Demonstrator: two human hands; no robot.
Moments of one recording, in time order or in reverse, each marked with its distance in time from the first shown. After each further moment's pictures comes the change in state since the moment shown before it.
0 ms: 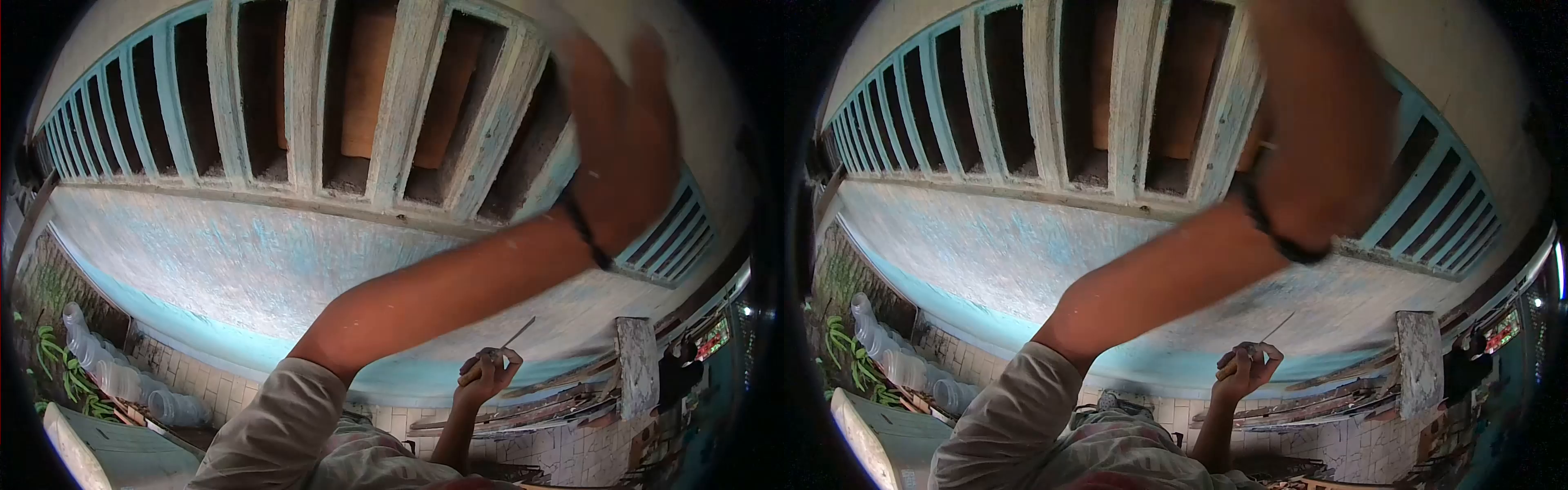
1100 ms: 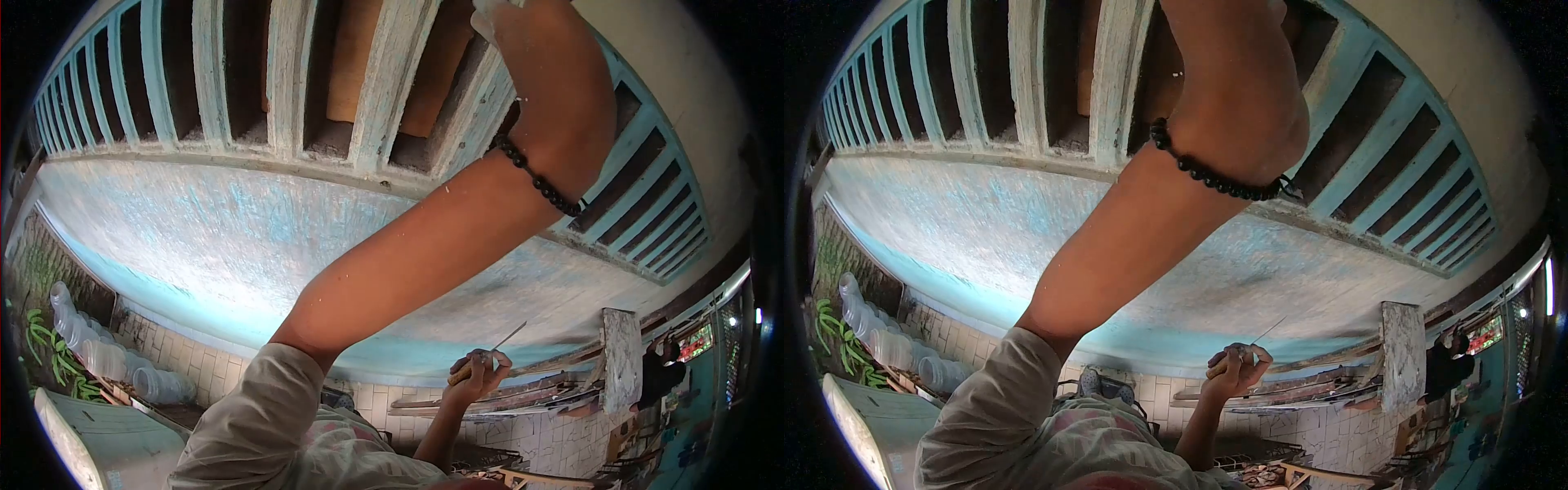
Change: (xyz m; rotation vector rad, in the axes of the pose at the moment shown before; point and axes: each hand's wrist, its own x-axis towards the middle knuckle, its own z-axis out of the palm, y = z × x) left_hand 0.025 0.030 -0.028 -0.449 -0.172 -0.643; right_hand -0.016 -0.004 -0.051 -0.177 0.093 0.027
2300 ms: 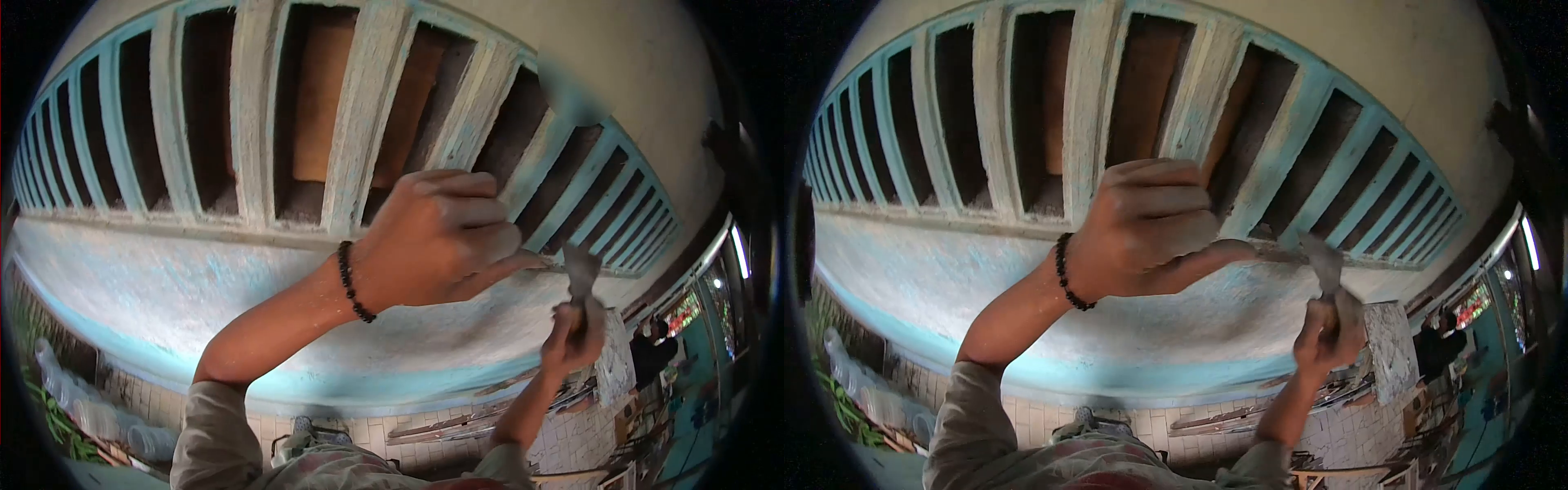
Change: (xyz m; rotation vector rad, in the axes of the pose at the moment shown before) left_hand -0.034 0.056 -0.090 1.206 -0.893 0.680; right_hand 0.177 -0.152 0.056 -0.648 -0.224 -1.203
